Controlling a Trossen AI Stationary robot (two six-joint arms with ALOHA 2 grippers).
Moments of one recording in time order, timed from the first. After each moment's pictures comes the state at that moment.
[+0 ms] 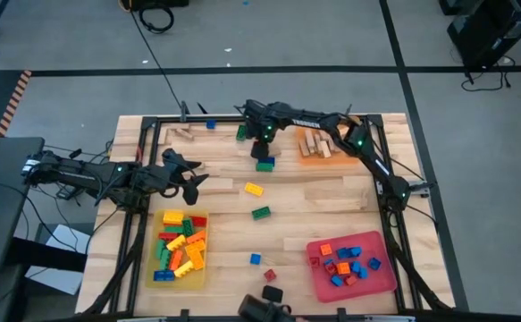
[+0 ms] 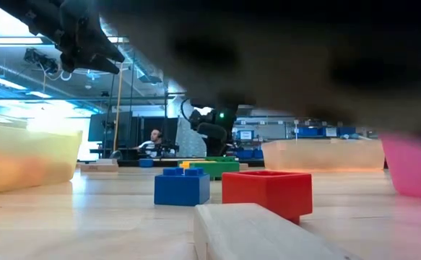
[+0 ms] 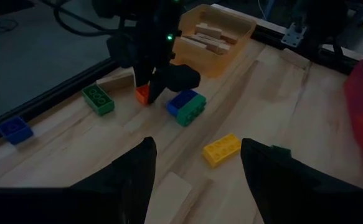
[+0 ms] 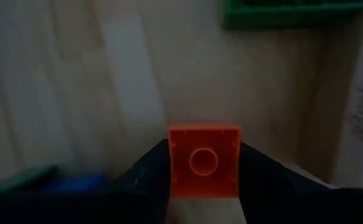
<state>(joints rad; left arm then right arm) -0.14 0.71 0.58 -0.39 -0.59 -0.47 -0.51 2.43 2.04 -0.88 -0.16 -0.23</state>
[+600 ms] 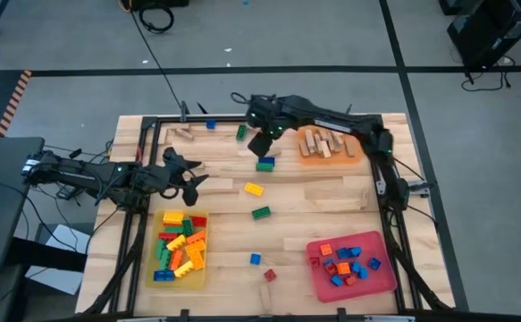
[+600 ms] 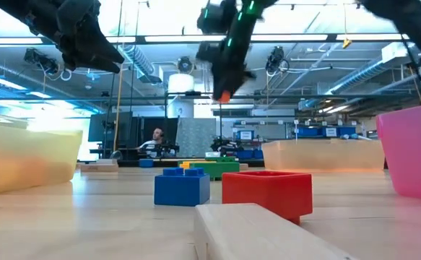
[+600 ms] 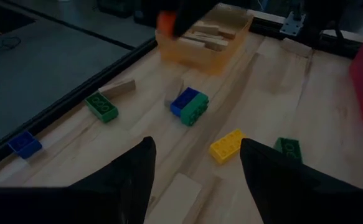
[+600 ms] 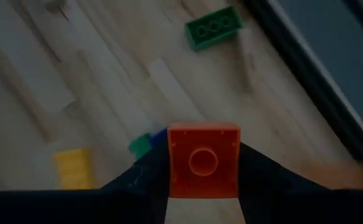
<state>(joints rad) -0.14 0.71 0.58 -0.39 -0.59 -0.37 -0.36 2.11 2.06 -1.13 0.10 0.25</state>
